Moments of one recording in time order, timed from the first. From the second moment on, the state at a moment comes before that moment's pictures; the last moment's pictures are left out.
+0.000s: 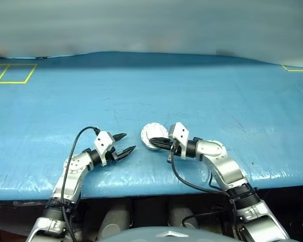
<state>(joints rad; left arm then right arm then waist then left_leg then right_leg) -0.10 0.39 -0.11 0.18 -0.20 -0.11 -0.84 -0.25 -0.38 0.27 0.00 0.15 0.17 0.85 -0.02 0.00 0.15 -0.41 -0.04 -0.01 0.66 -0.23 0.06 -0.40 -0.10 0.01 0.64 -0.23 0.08</state>
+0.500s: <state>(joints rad) -0.10 0.37 -0.11 0.18 -0.20 -0.10 -0.84 -0.21 -0.28 0.16 0.00 0.20 0.11 0.70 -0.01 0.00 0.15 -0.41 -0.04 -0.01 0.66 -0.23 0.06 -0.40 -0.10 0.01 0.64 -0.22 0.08</state>
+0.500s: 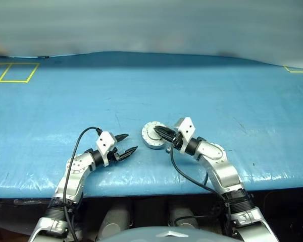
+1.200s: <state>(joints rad) -0.10 0.37 -0.11 0.18 -0.20 -0.10 -0.83 -0.22 -0.24 0.18 0.03 0.17 0.10 0.67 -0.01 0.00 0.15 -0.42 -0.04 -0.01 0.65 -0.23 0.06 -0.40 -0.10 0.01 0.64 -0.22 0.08</state>
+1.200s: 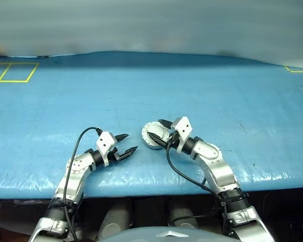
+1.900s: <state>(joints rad) -0.29 0.32 -0.13 0.26 -0.23 -0.03 -0.89 -0.10 -0.23 0.10 -0.06 0.24 0.09 0.61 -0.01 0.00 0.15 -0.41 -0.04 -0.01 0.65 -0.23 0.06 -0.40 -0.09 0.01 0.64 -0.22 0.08</state>
